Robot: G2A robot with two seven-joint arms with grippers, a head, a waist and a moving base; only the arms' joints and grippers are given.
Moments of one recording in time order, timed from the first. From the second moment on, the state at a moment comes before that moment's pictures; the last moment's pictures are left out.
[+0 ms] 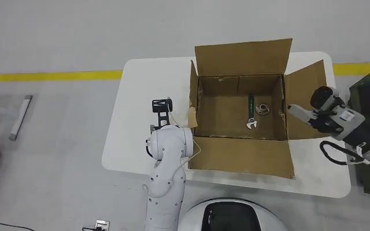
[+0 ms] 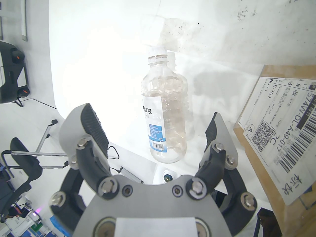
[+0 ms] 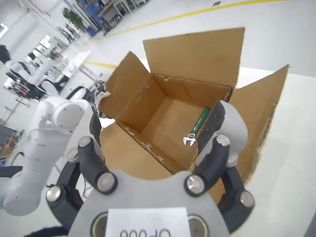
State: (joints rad) left arm 0.95 -1.79 -1.30 -1.67 2.07 0.18 -1.48; right arm -1.48 -0.96 1.84 -2.35 -0.40 -0.01 0.74
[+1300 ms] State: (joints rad) left arm 0.95 -1.79 -1.30 -1.67 2.07 0.18 -1.48; right arm -0.84 -1.02 1.11 -2.01 -1.05 0.48 1.21
